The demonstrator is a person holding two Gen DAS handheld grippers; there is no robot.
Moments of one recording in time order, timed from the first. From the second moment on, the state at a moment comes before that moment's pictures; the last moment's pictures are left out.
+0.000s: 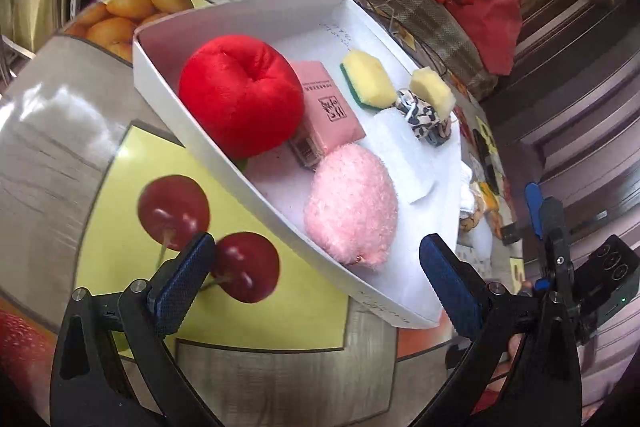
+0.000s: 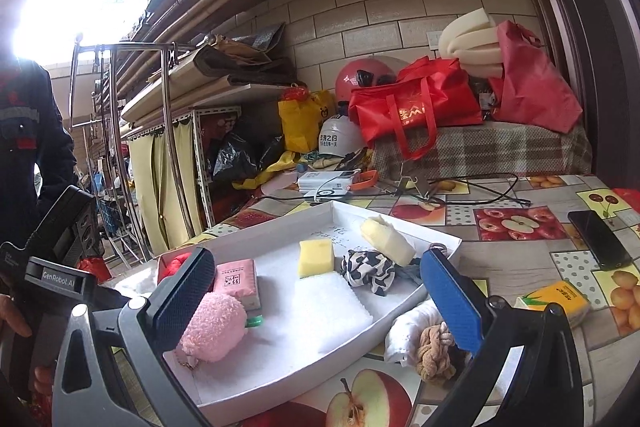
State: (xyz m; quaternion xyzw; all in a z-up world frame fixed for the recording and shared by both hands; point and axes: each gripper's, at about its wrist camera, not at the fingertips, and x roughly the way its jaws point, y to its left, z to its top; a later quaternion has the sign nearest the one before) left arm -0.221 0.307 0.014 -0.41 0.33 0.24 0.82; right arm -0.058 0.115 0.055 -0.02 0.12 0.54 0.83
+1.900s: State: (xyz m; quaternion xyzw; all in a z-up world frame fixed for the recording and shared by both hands) left arm -0.014 0.128 0.042 -0.07 0.28 0.11 0.95; right arm 0.083 -0.007 0.013 -0.09 0.37 0.46 0.80
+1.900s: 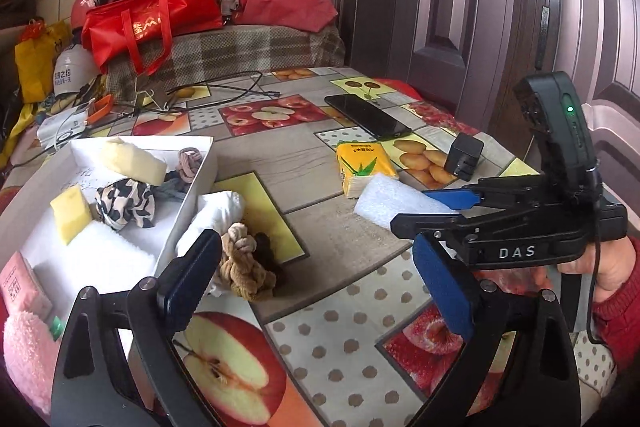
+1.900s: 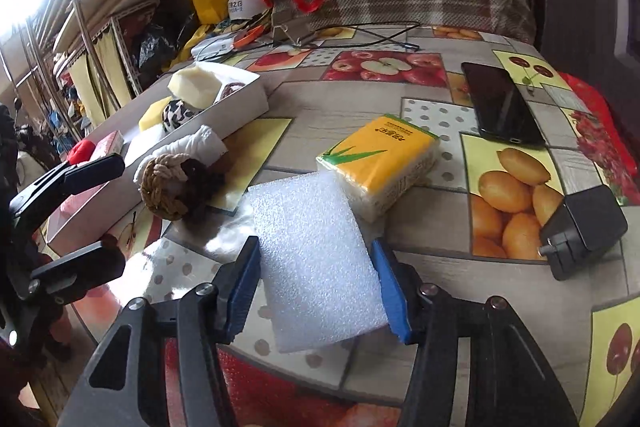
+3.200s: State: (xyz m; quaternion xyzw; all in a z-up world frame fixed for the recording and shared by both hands) left arm 0.008 0.084 0.045 -0.03 0.25 0.16 0.95; right arm 0.081 -0.057 0.038 0.05 0.29 0.45 0.84
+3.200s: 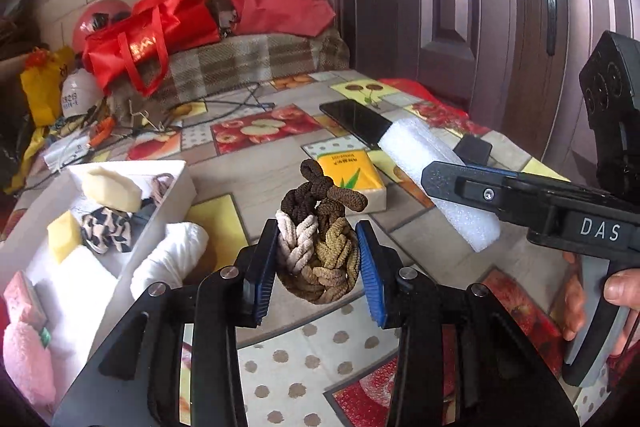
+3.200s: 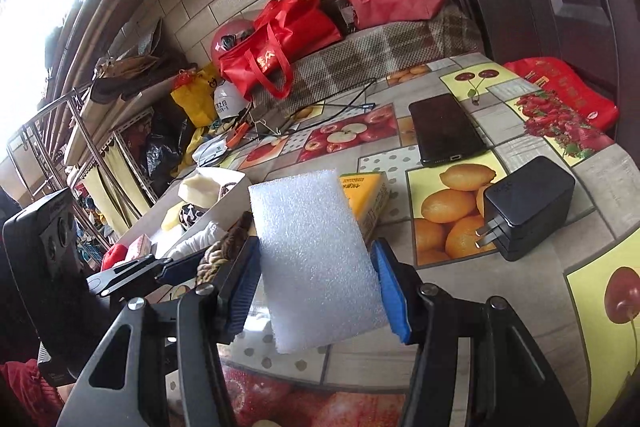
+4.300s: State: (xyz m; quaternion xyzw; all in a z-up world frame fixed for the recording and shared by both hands) left arm -0.136 0.178 0.048 -0.06 0.17 0.34 0.92; right arm -0.022 0.054 0.052 -0.07 0.15 0.48 0.86
